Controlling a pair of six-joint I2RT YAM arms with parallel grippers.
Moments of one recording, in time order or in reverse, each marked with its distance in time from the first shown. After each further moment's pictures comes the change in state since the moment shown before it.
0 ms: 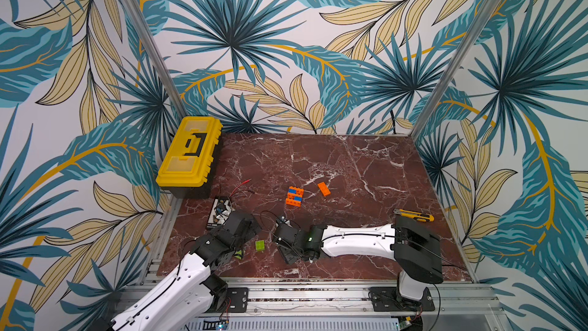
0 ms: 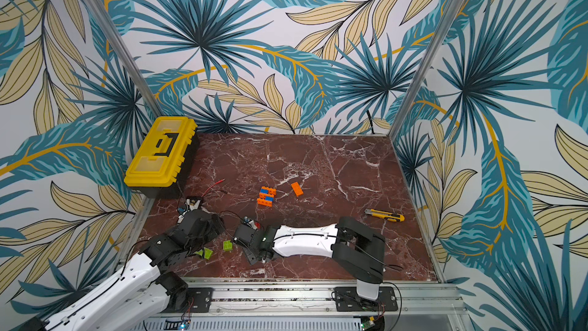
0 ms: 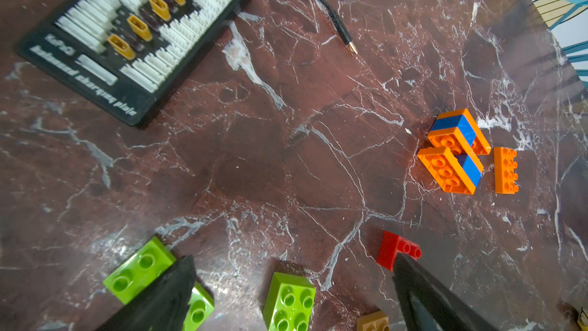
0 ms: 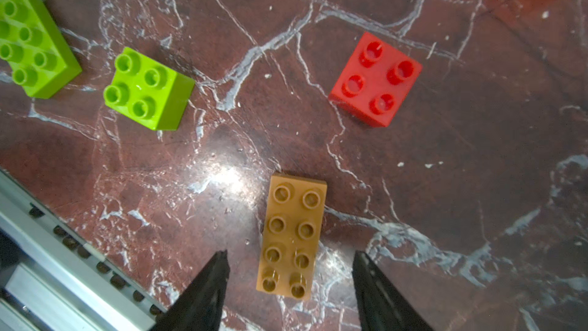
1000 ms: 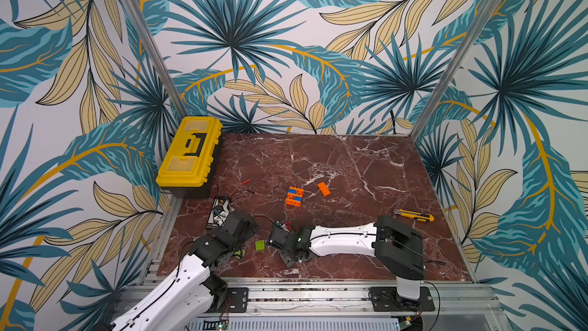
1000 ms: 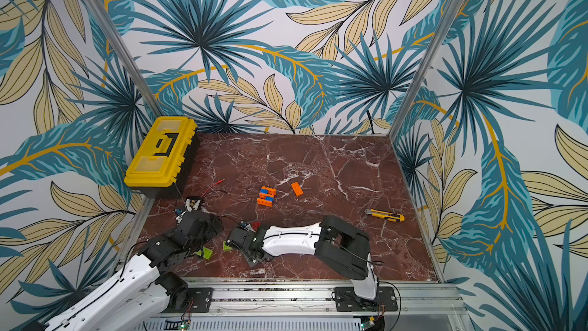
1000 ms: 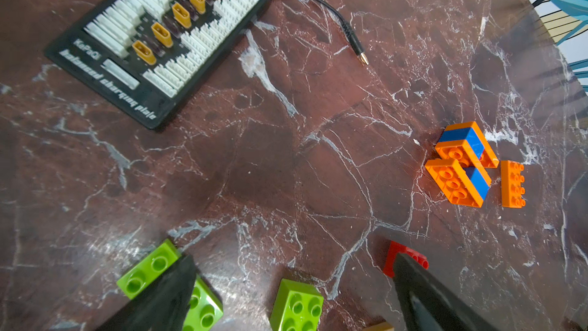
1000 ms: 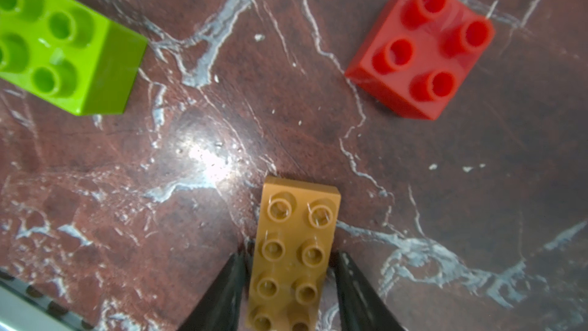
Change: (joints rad) left arm 0.013 0.000 -0.011 0.001 -0.013 -0.003; right arm 0.006 0.111 0.076 -0.080 -0.005 -0.027
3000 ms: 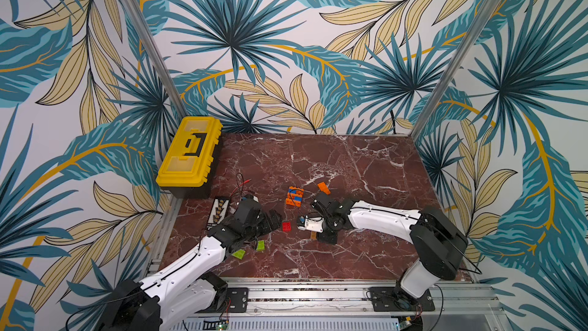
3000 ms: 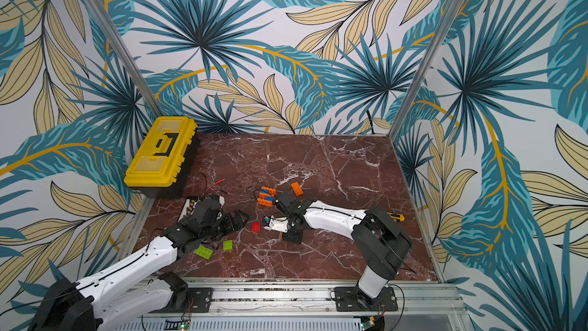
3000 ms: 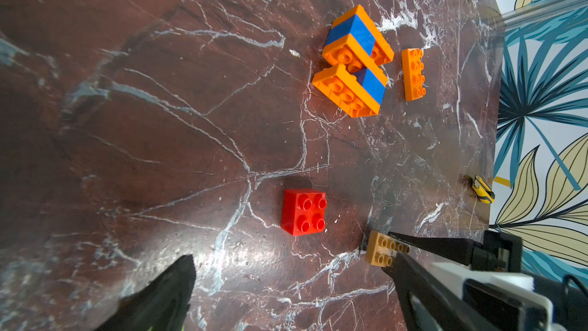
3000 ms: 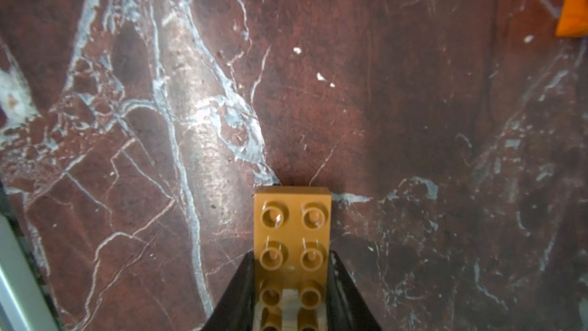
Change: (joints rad) left arm -0.001 0.276 0.010 0.402 0.419 0.182; right arm -0.439 -0.243 -0.252 -0.033 -0.302 -1.154
